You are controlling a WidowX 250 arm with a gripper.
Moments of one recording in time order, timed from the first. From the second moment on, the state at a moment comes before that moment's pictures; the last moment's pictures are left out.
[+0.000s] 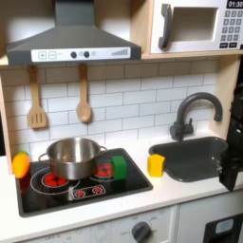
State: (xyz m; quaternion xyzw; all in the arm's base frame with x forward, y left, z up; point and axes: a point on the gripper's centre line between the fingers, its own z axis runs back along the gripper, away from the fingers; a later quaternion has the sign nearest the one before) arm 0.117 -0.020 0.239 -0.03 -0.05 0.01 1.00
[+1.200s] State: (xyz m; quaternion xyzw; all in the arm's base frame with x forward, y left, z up) arm 0.149 -0.013 0.224 -0.01 -0.07 0.04 1.00
